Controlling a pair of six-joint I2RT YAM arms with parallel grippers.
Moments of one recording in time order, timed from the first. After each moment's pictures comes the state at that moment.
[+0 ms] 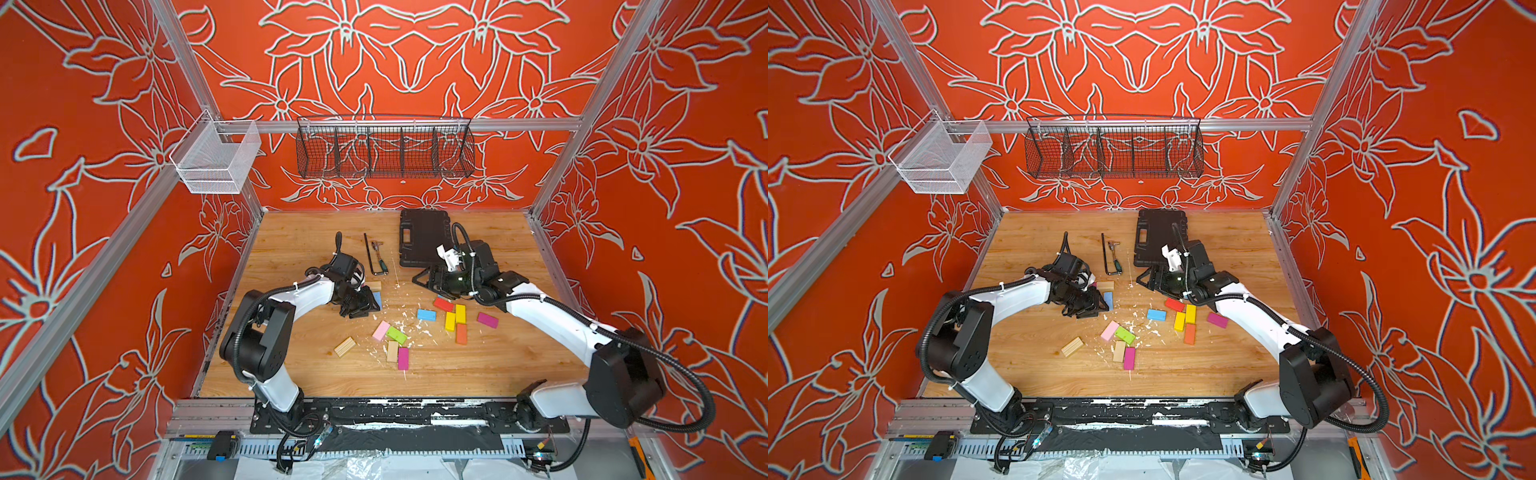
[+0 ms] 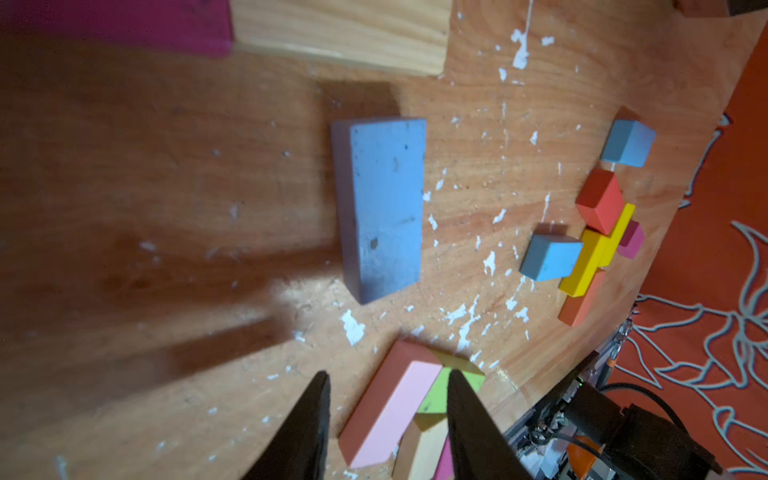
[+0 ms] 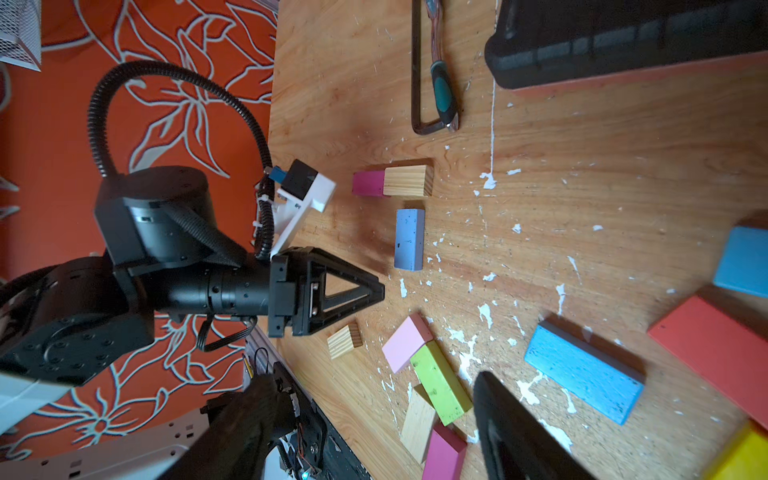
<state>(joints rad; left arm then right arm) -0.32 1.69 0.98 -0.52 0.51 -0.58 0.46 1.38 0.96 -0.29 -0.53 0.76</state>
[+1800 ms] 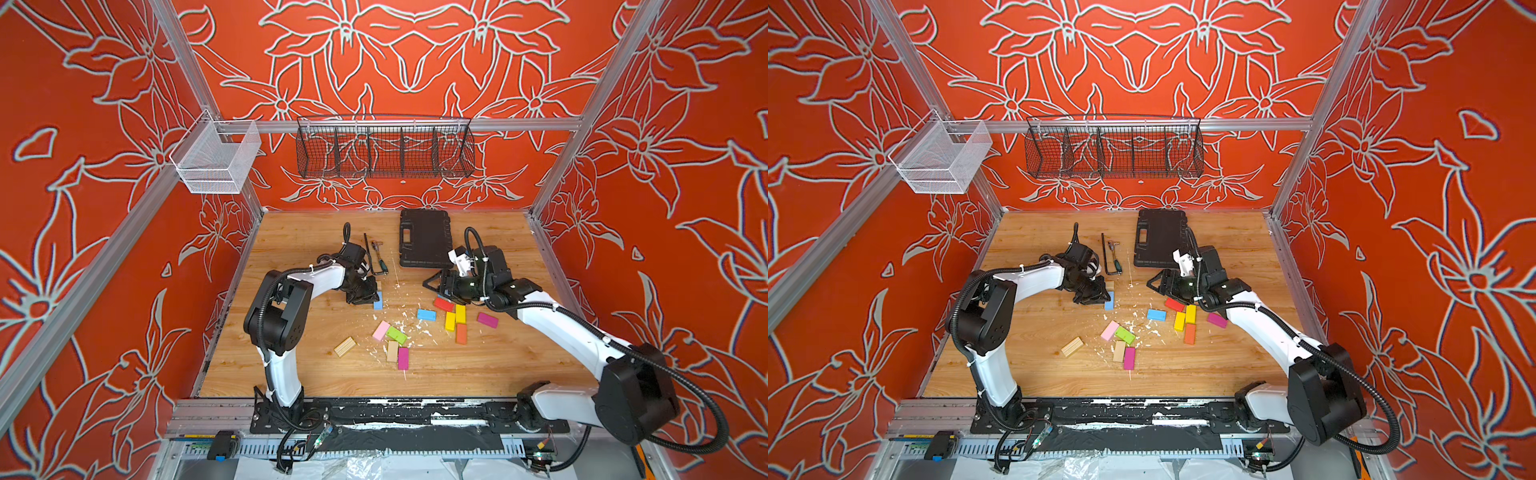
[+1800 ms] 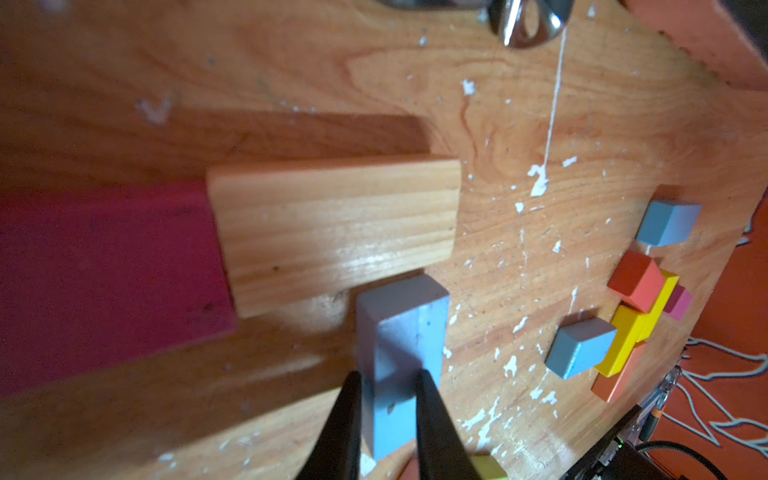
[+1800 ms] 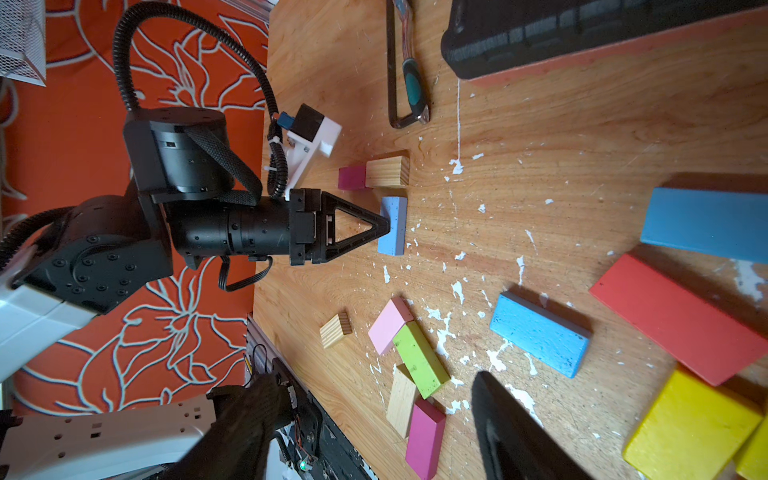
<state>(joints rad) -0.31 1.88 1.16 -0.54 0.44 -0.52 0.40 1.29 0.87 -0.30 -0.56 0.75</state>
